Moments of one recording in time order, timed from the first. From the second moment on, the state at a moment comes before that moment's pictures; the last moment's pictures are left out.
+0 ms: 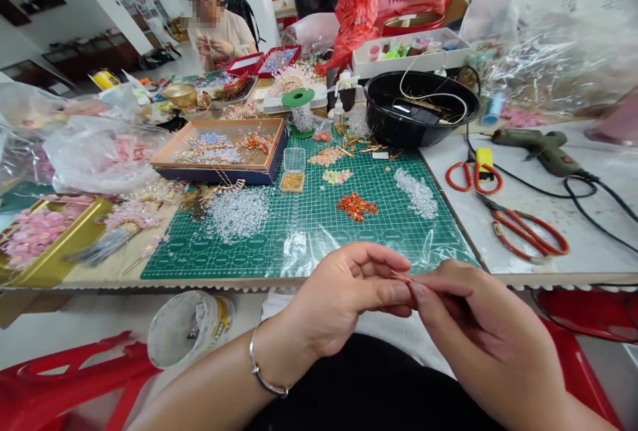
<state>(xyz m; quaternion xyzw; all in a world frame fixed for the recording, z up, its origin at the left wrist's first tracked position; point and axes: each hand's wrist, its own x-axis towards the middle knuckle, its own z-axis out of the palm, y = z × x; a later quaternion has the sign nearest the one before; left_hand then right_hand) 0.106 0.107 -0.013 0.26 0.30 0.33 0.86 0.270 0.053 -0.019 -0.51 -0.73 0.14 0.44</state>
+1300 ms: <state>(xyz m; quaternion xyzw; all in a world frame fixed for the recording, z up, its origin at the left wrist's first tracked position) 0.097 0.104 -0.016 0.30 0.30 0.34 0.84 0.261 0.053 0.011 -0.53 -0.75 0.04 0.38</state>
